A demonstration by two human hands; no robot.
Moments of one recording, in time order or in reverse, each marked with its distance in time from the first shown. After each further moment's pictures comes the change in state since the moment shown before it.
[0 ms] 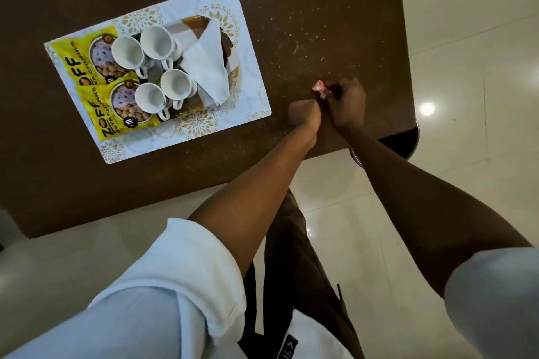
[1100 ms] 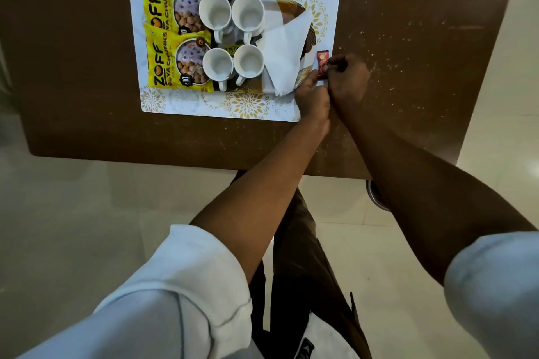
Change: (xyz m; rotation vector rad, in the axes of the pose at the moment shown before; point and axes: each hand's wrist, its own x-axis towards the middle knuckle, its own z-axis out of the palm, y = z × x) left_hand 0.024 0.046 -0.100 -0.731 0.107 0.152; right_hand 0.024 -0.156 0.079 0.085 -0.034 -0.082
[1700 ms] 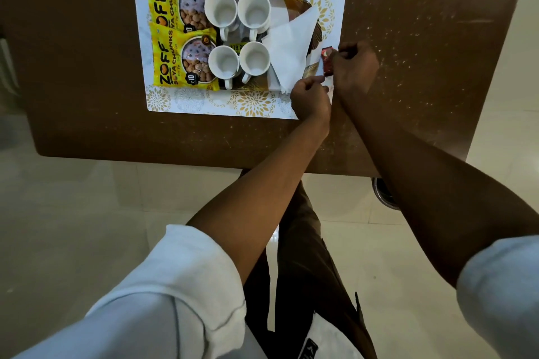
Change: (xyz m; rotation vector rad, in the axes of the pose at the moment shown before) left_hand -0.016 0.013 -0.019 0.241 0.160 0.065; right_hand 0.000 -0.016 0.005 0.092 0.095 0.036
